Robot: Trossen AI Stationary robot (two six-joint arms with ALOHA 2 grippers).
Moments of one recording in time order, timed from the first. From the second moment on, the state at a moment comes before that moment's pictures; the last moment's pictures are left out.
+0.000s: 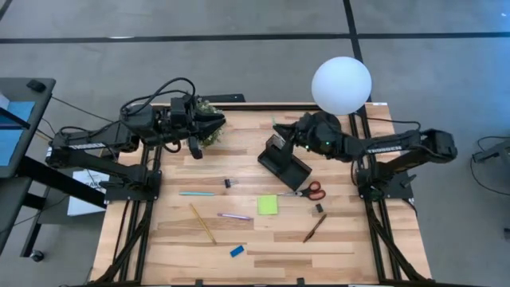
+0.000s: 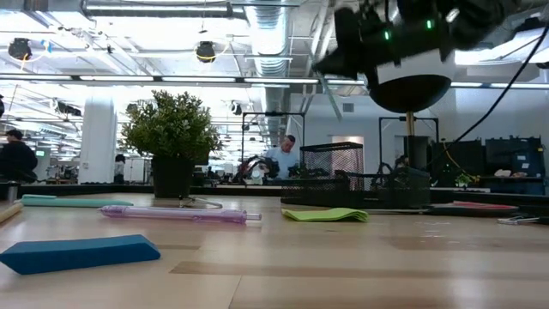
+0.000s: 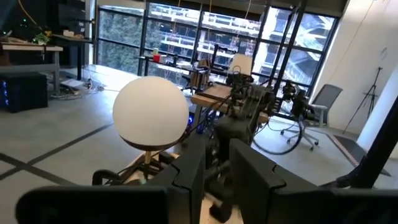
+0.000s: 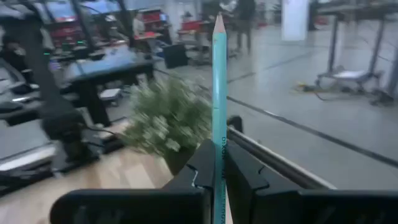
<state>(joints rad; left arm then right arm) 0.04 1.02 1.17 -0.06 -0.22 -0.19 -0.16 1.32 0.63 0.59 0.32 0.15</state>
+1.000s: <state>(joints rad) 0.04 1.02 1.17 -0.09 -0.24 -0.23 -0.16 1.71 0.58 0.83 0.42 0.27</state>
